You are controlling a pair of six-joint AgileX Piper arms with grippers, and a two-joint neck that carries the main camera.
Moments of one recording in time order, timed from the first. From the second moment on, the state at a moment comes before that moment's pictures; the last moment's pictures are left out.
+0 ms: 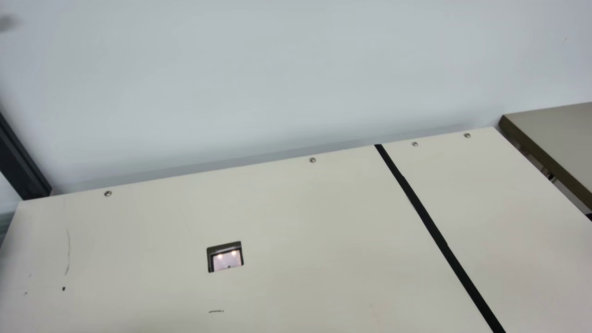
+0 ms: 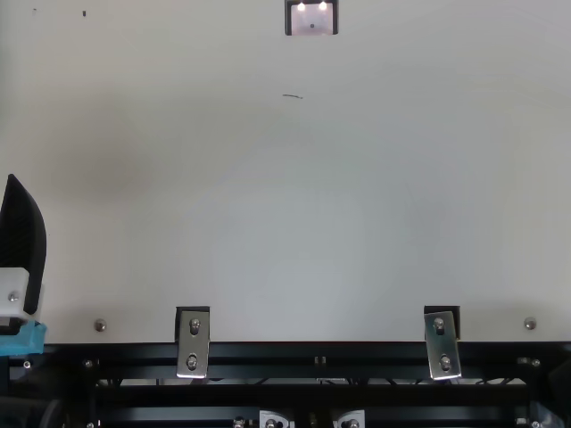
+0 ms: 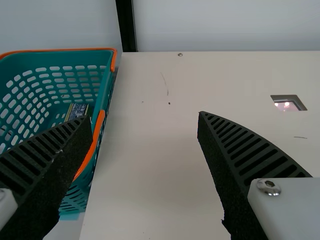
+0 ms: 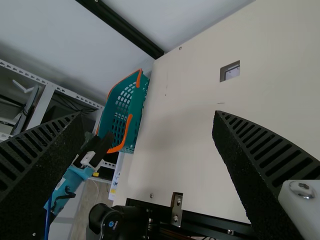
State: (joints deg) left arm -4.0 13.5 -20.3 4.9 38.3 -6.5; right arm 9.9 25.7 -60.6 28.5 66.9 29.5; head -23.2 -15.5
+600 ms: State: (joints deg) left arm -4.0 13.5 -20.3 4.9 38.3 -6.5; right arm 9.9 25.9 -59.4 31.3 70.0 28.3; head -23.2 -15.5
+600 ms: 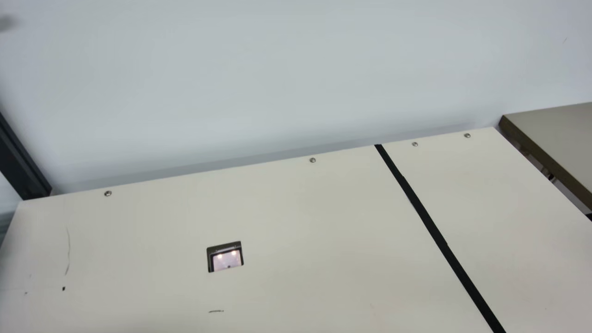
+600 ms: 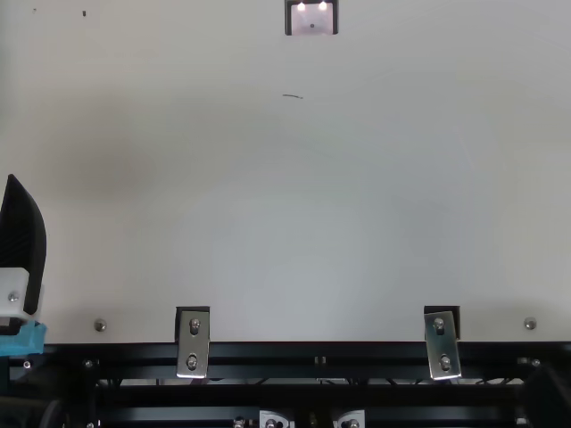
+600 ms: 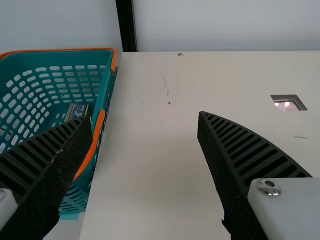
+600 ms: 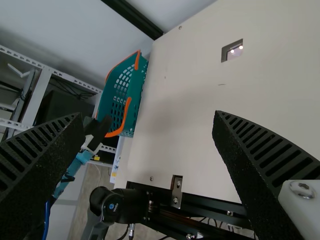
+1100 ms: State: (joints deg) left arm -4.0 13.5 -20.3 4.9 38.3 -6.5; right arm 9.9 25.9 -59.4 31.3 70.0 28.3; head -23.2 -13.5
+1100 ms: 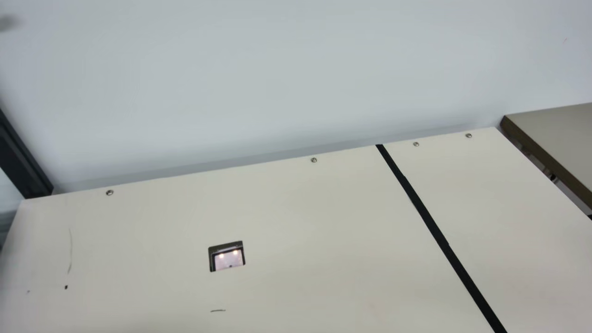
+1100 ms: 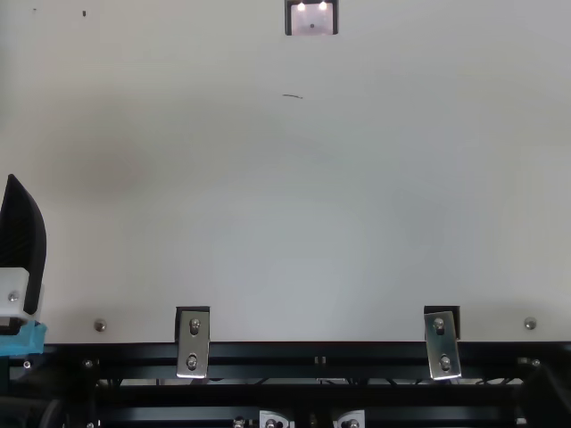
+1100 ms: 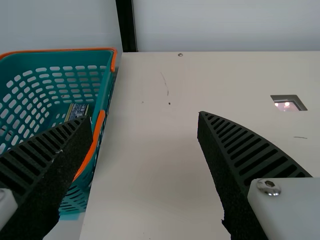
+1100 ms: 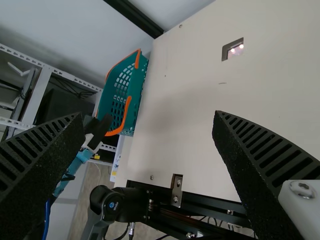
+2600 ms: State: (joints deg) left arm -4.0 13.5 -20.3 4.9 38.3 -6.5; right arm 9.9 25.9 -59.4 31.3 70.0 28.3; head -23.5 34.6
